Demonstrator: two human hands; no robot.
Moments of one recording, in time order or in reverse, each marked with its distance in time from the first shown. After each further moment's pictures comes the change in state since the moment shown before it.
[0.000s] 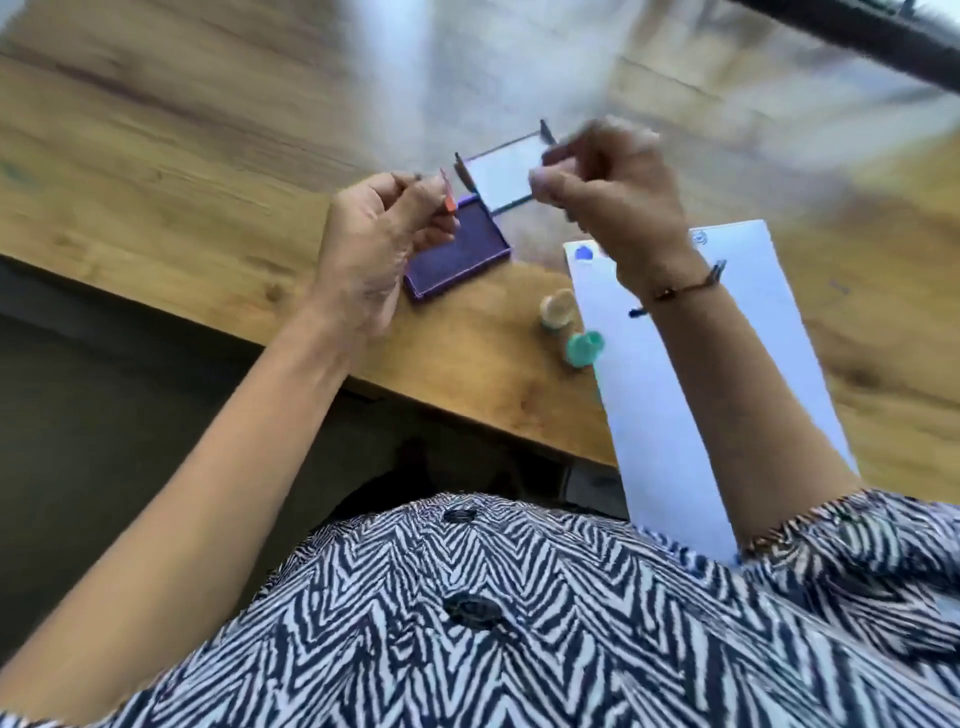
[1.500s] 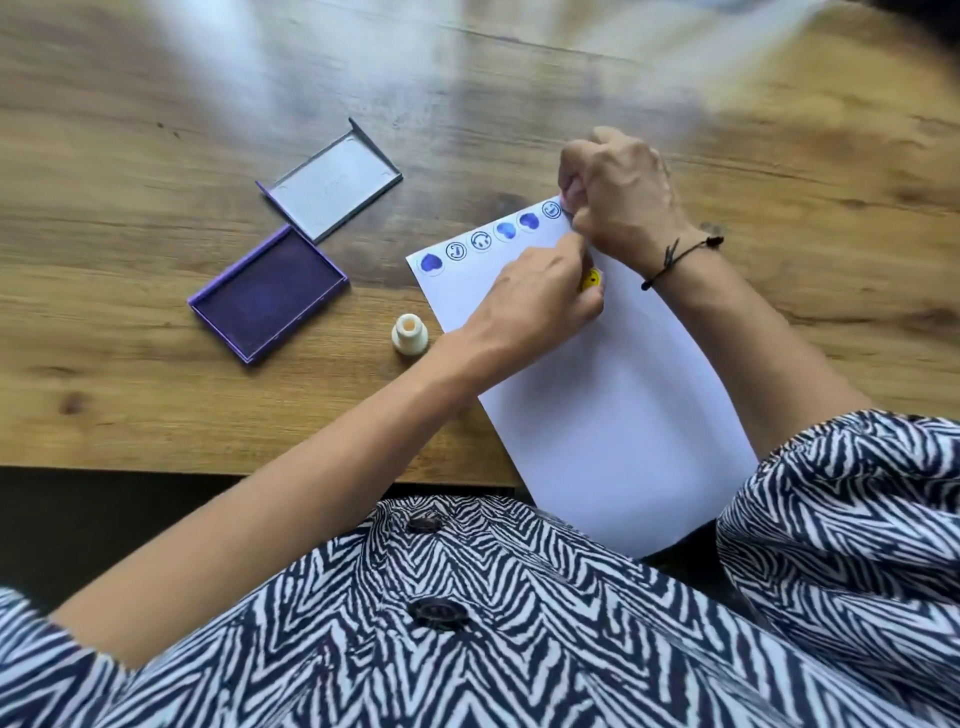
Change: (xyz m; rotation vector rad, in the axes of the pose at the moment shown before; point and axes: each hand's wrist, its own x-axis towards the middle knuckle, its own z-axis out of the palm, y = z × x) left_hand -0.010 -0.068 0.184 1.045 -0.688 0.205; right_hand 0.015 0.097 -0.121 -0.899 0.054 -0.021
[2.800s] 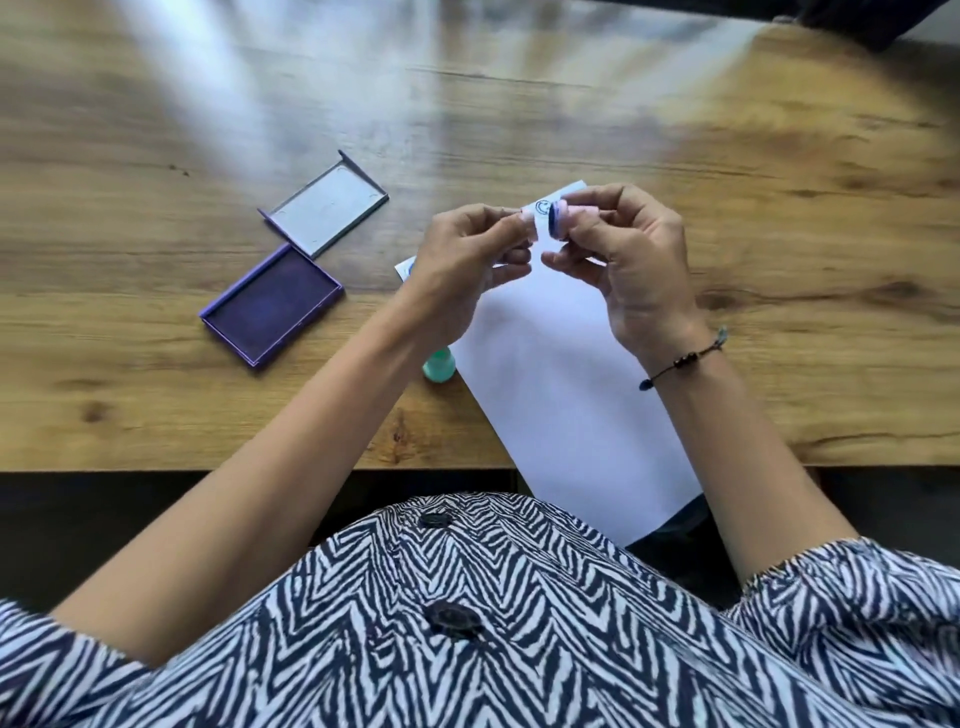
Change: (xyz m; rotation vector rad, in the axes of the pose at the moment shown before) left_hand -0.010 -0.012 -0.030 -1.020 0.078 -0.212; right_hand -0.087 -0.032 -0.028 1.435 0.191 0.427
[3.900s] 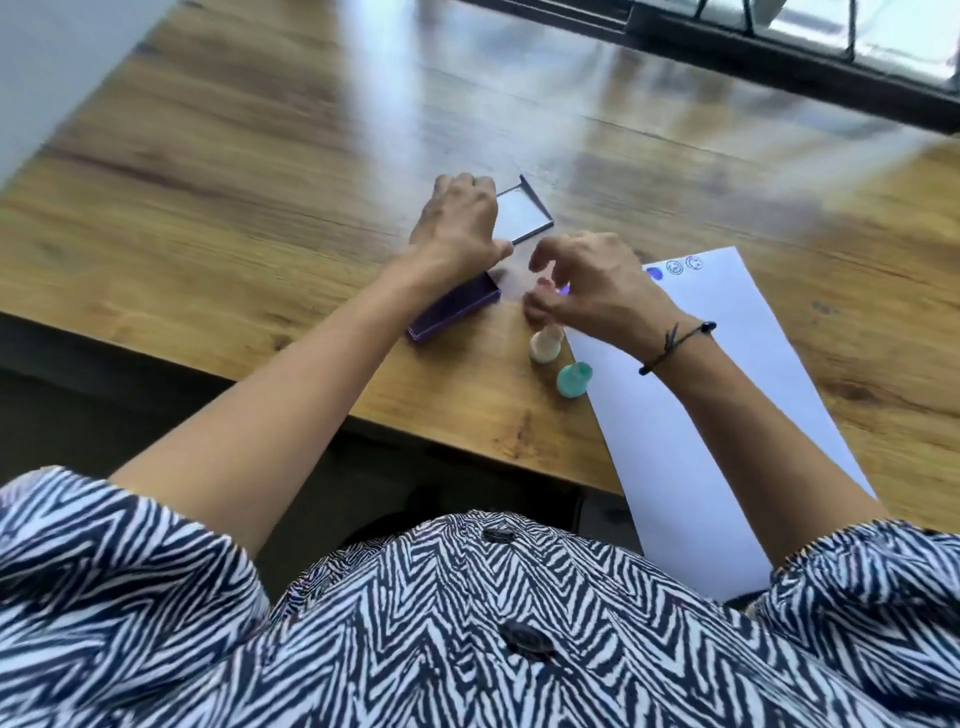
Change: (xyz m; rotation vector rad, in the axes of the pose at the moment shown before) left_hand 0.014 0.027 -0.134 1.479 0.364 0.136; right_hand 0.007 0.007 0.119 -1.266 -0.556 -0.526
